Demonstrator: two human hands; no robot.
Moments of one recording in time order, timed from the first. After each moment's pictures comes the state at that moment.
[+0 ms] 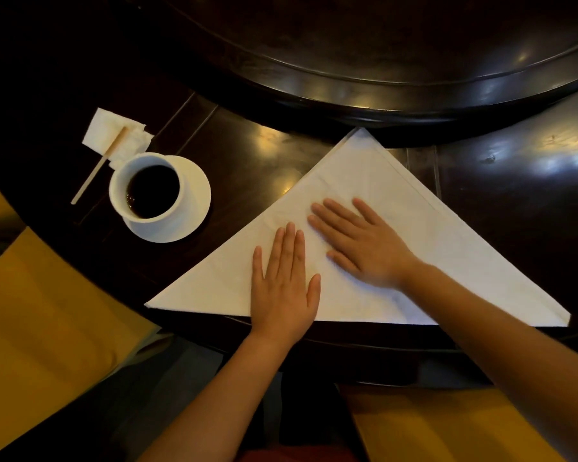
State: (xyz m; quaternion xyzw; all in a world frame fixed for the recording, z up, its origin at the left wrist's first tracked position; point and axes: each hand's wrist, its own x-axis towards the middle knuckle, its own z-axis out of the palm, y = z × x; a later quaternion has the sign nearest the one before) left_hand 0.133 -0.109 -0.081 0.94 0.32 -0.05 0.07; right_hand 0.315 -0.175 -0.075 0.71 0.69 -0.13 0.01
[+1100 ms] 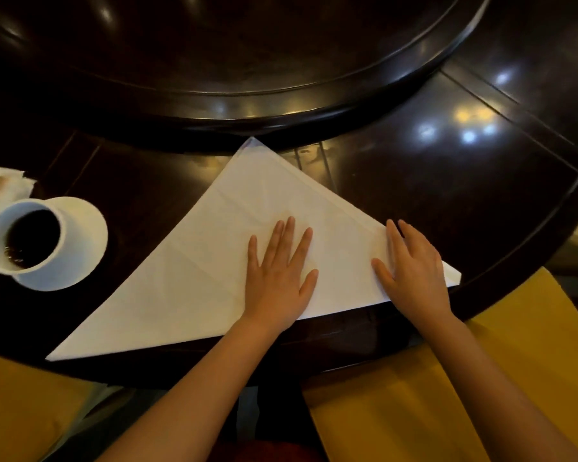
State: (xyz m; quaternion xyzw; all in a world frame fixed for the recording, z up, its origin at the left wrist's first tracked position) left_hand 0.214 -0.166 -0.082 0.98 0.17 -0.05 0.07; right_hand 0.335 -0.342 -0.044 0.96 0.25 -0.12 -0.05
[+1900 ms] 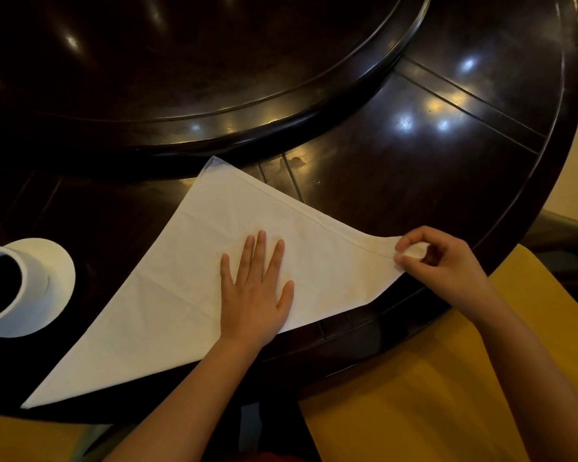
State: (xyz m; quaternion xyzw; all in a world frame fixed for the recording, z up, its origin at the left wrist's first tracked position) left_hand 0.216 -0.163 -0.080 0.98 0.16 -0.06 0.07; right_hand 0.359 -0.376 0.035 0.88 0.13 -0.25 -0.39
